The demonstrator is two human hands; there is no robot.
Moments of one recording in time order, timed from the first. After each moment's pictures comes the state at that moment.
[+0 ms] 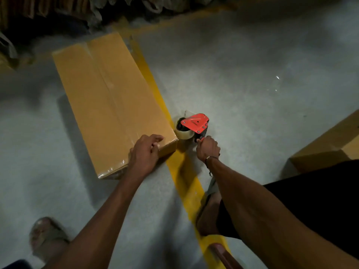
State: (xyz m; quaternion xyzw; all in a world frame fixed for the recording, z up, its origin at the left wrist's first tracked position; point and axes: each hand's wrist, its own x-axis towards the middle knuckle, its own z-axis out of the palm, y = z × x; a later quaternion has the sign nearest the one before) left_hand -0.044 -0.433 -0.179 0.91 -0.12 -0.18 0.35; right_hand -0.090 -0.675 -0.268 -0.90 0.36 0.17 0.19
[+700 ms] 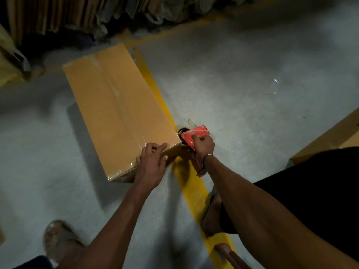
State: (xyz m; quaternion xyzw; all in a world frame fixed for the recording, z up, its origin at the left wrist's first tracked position) left_hand -0.071 -0.427 -0.169 0.94 -0.18 -0.16 0.24; right_hand -0.069 -0.644 -0.228 -0.69 0.50 0.03 0.53
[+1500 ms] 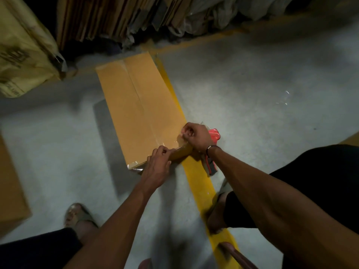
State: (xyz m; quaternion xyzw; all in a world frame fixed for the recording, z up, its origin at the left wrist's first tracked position) left_hand -0.087 -0.388 -0.160 0.94 -0.23 -0.16 0.20; right_hand -0.045 -0.608 -0.159 -0.90 0.08 0.03 0.44
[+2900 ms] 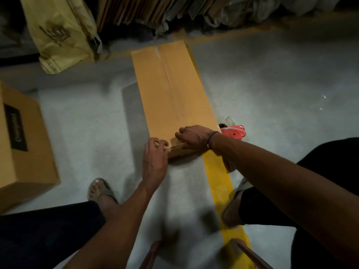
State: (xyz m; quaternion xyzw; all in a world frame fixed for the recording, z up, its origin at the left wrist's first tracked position) left_hand -0.108 -0.309 -0.165 0.97 -0.07 0.00 0.25; right_hand -0.017 -0.515 -0.143 -0.90 -0.38 0.20 -0.01
